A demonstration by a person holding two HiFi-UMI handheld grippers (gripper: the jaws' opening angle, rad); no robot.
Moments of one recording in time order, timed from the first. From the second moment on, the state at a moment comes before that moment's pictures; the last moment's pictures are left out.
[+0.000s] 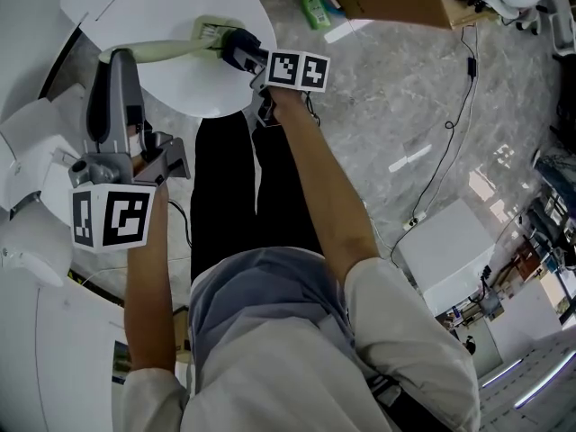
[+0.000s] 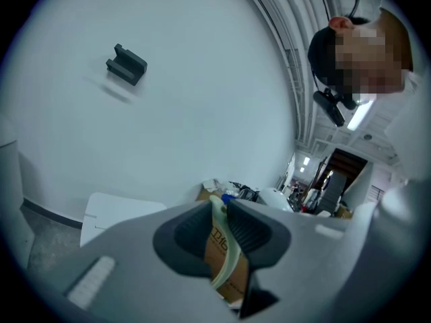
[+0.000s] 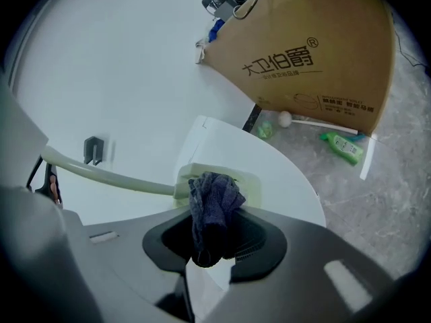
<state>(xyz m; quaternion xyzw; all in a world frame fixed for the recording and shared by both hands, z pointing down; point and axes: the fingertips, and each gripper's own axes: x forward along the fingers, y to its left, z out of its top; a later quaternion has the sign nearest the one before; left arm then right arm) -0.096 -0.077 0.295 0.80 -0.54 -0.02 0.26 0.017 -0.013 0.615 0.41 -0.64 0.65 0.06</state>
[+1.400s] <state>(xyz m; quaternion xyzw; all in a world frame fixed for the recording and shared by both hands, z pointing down) -0.098 -0.080 0.295 0.80 -0.53 -0.02 0.26 -0.001 -0.040 0.593 0.38 -0.65 0.65 0.09</state>
